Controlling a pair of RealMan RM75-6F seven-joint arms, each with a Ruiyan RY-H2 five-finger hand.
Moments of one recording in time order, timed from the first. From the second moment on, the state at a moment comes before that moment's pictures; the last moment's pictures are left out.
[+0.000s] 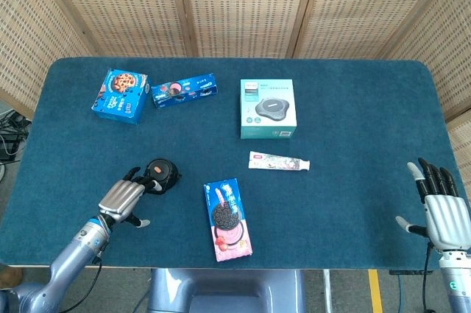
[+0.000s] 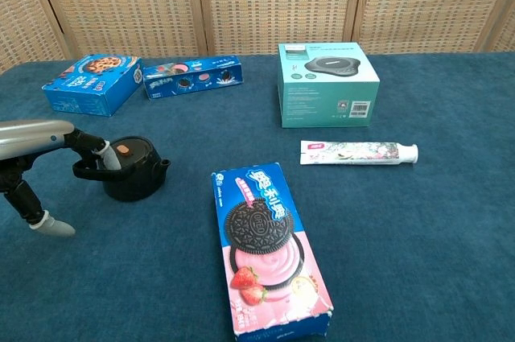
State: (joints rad) left arm -0.55 -1.28 -0.04 -1.83 1.11 0.93 0.38; right arm 0.10 -1.08 0.09 -1.66 -1.46 1.46 -0.06
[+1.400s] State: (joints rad) left arm -0.61 -1.36 0.01 -1.73 1.09 0.94 0.47; right arm 0.11 -1.09 0.09 -1.66 -1.45 1.45 -0.08
